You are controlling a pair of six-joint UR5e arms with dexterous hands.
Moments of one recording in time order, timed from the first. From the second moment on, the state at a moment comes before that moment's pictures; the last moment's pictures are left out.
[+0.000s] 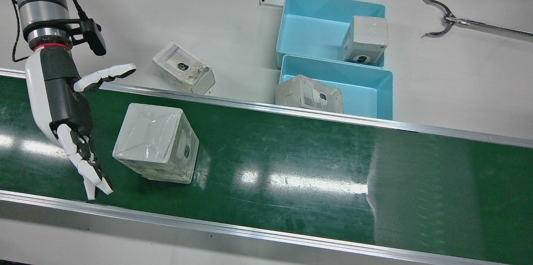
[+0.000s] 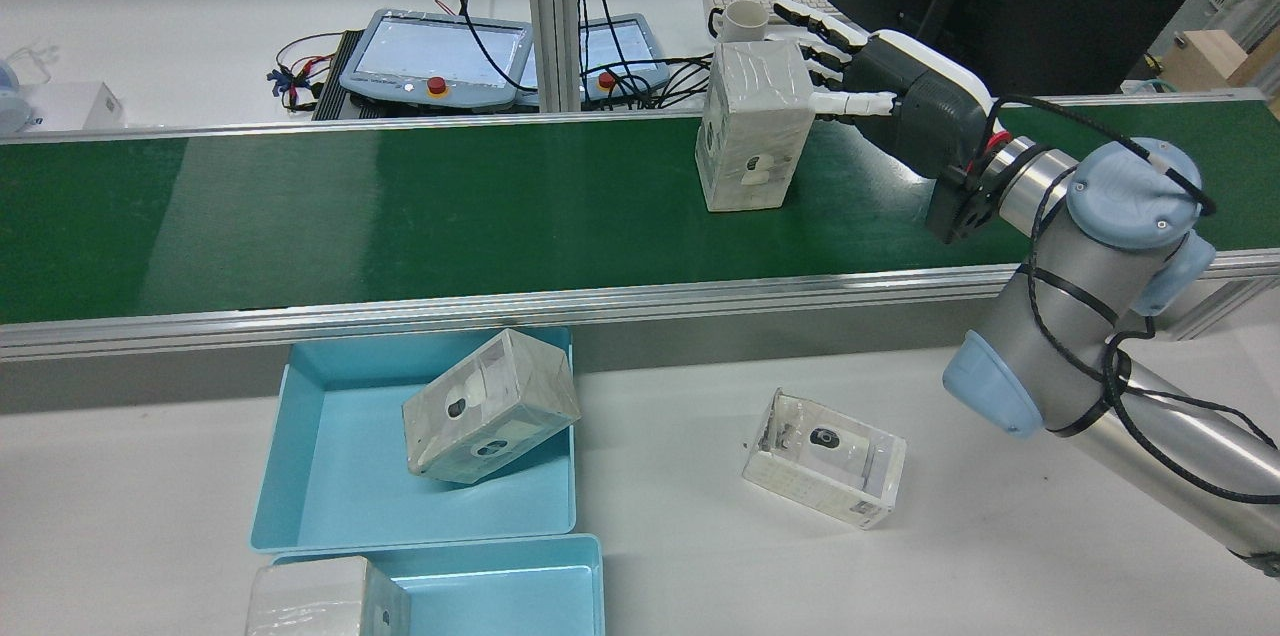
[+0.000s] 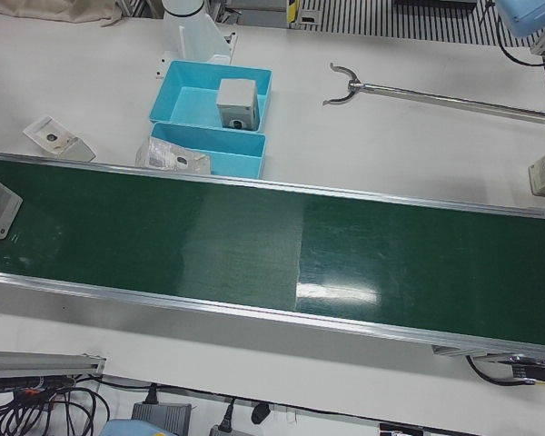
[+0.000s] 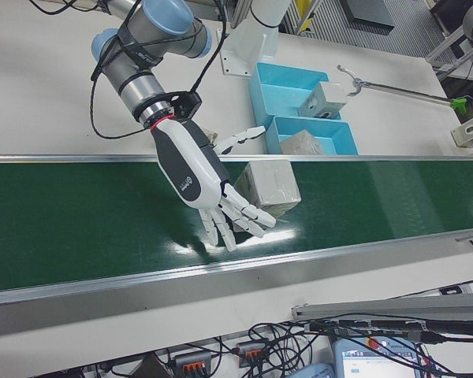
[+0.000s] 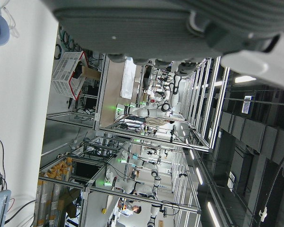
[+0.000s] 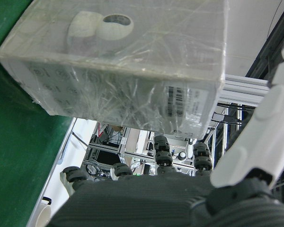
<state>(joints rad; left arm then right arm) -1.82 -1.80 -1.75 0.40 1.93 -0.16 0.98 -1.12 1.80 -3.54 -1.42 -0.30</state>
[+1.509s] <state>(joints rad) -1.82 -1.80 -1.75 0.40 1.93 -0.16 0.98 -1.12 1.91 -3.55 -1.38 -0.26</state>
